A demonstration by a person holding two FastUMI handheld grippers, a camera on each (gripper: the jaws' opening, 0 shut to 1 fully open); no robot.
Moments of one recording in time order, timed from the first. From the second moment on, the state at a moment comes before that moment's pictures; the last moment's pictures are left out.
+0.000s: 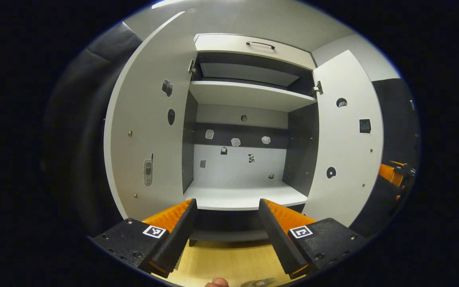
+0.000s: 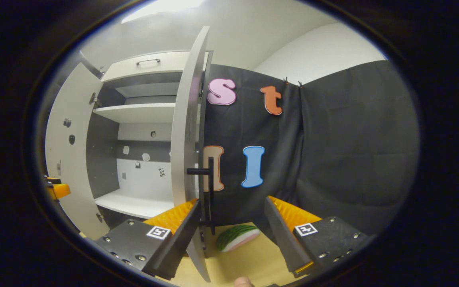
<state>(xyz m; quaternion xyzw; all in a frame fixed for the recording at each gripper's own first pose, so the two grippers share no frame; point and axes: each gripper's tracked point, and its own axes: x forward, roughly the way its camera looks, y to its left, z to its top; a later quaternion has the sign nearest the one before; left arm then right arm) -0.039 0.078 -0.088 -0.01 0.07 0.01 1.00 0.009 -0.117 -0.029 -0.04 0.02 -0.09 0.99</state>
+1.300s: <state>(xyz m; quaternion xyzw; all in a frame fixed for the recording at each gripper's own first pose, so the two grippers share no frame) -0.058 0.136 -0.062 0.00 0.05 0.09 0.99 0.036 0.026 -0.044 0.00 0.04 0.09 1.00</state>
